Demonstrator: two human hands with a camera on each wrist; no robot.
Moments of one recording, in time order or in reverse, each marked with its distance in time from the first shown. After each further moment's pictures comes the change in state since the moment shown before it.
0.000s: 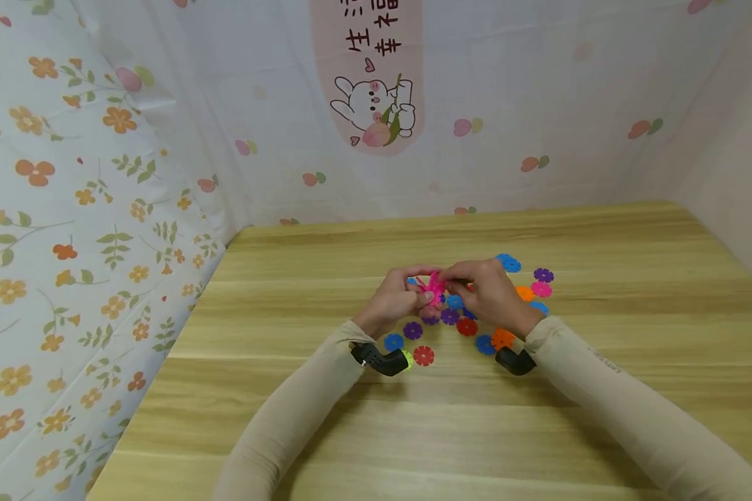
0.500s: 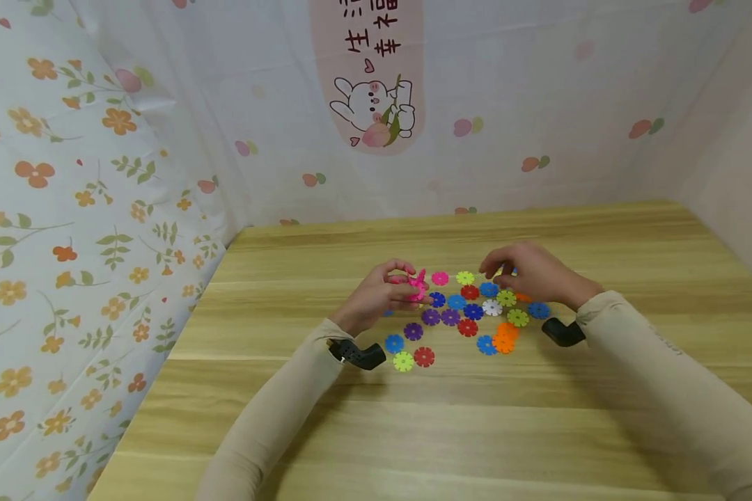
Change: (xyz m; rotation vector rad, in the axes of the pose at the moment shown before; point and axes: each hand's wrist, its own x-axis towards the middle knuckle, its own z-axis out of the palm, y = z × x) left_hand -0.002 0.001 -0.028 -0.080 -0.041 0.007; right_hand 0.001 0.036 -0.072 -0.200 -0.375 0.190
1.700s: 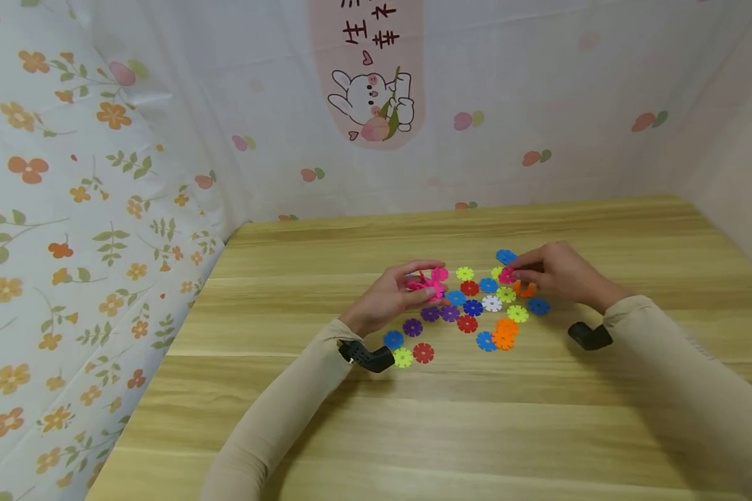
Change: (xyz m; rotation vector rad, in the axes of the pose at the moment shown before) left_hand 0.003 -0.007 0.012 0.060 -0.164 0.056; right_hand -0.023 0.033 0.001 0.080 0.051 0.063
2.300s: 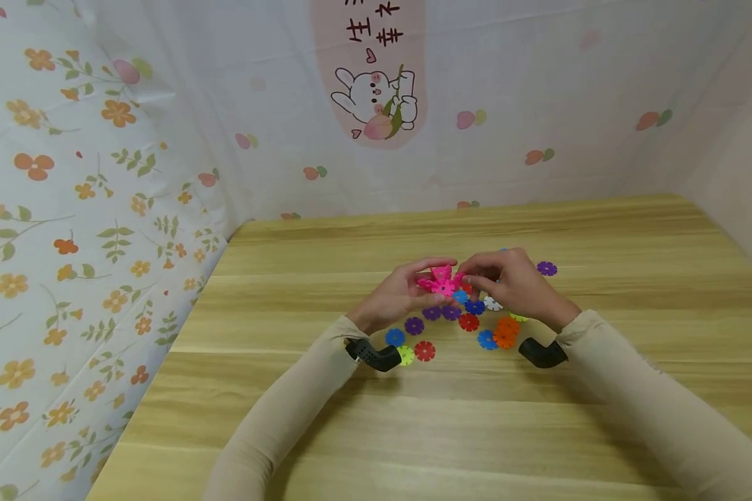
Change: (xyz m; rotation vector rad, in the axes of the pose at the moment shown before) left_hand 0.001 0.005 0.009 0.169 -0.039 0.084; right_hand 0.016 -0.070 0.039 0.270 0.147 -0.193
